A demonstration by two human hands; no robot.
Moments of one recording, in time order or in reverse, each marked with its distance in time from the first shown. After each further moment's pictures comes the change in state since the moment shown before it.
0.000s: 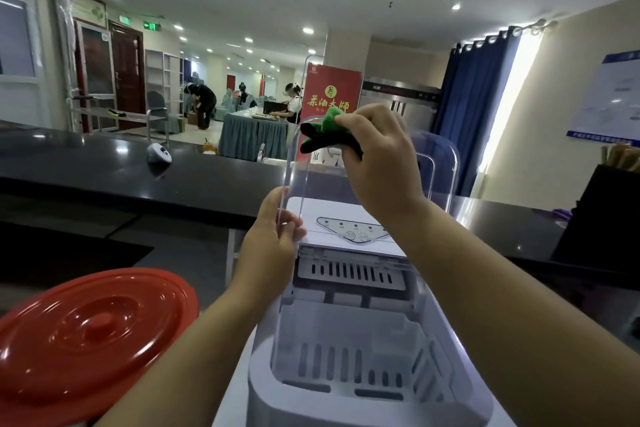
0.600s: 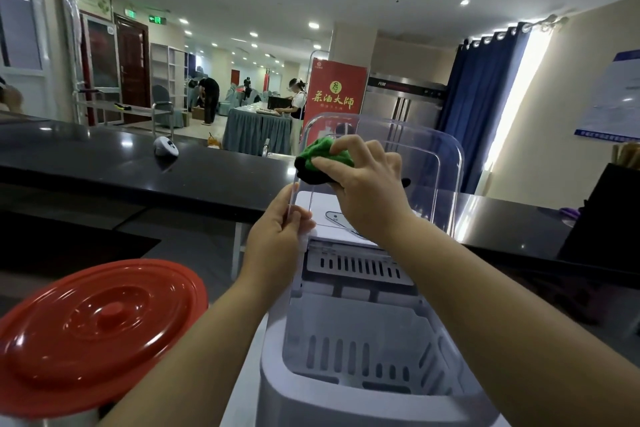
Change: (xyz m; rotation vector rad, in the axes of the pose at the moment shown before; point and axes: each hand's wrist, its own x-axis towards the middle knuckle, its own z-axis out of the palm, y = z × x) left_hand 0.000 -0.007 -0.002 -0.249 0.009 -0.044; right_hand -0.036 -0.006 0.016 -0.163 -0.309 -0.091
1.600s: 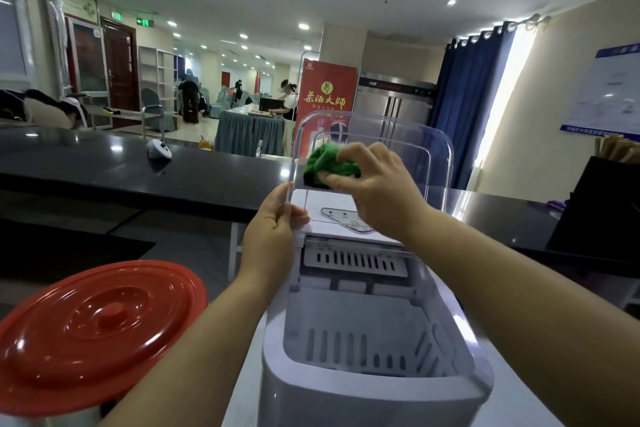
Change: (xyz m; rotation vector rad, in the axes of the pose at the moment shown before) left_hand -0.001 -0.002 -0.002 0.070 0.047 0.014; right_hand -0.015 0.030 -0.011 -0.026 -0.112 -0.238
